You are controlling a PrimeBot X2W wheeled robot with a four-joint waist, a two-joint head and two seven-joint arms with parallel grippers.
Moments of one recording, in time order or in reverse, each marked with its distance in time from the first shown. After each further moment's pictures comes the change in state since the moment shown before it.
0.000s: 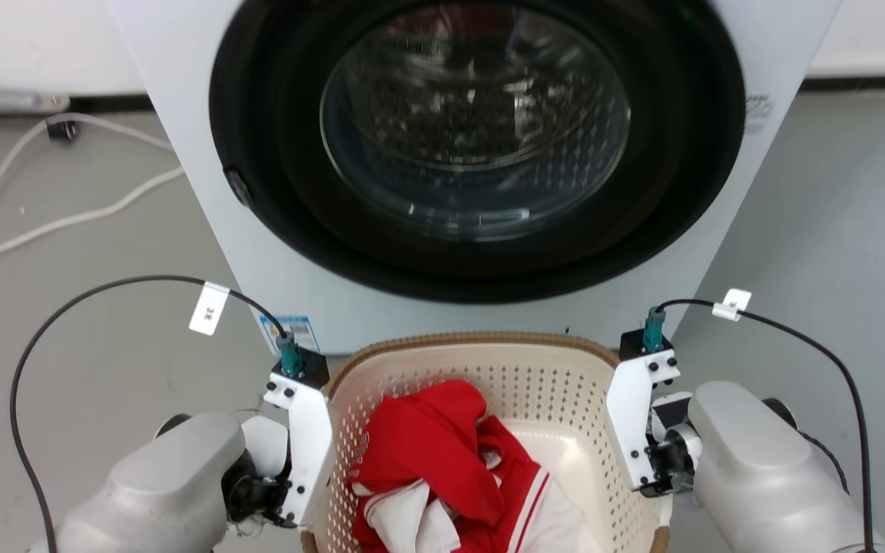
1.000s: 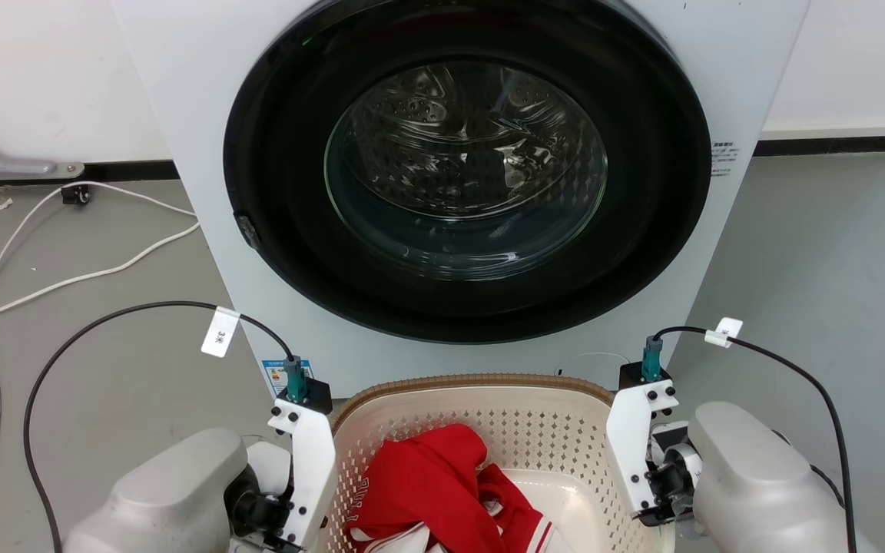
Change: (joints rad) left arm 0.033 -0.009 -0.002 0.008 -0.048 0.000 0.124; right arm 0.026 0.000 0.060 0.031 0.100 0.000 0.082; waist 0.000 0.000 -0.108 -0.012
